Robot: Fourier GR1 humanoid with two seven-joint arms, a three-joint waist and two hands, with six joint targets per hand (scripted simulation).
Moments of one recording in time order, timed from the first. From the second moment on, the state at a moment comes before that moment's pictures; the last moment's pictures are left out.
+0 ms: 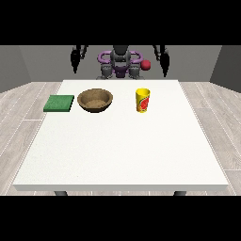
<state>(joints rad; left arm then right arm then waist) -0.02 0.11 -0.01 -1.53 0.00 0.01 0.01 -0.02 -0.10 -0.04 -1.59 0.01 0.02 0.02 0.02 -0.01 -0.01</state>
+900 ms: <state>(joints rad) -0.11 0.11 0.13 -1.59 0.17 -0.05 -0.10 -0.05 -0.12 -0.17 -1.57 -0.16 0.11 -0.10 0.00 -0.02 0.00</state>
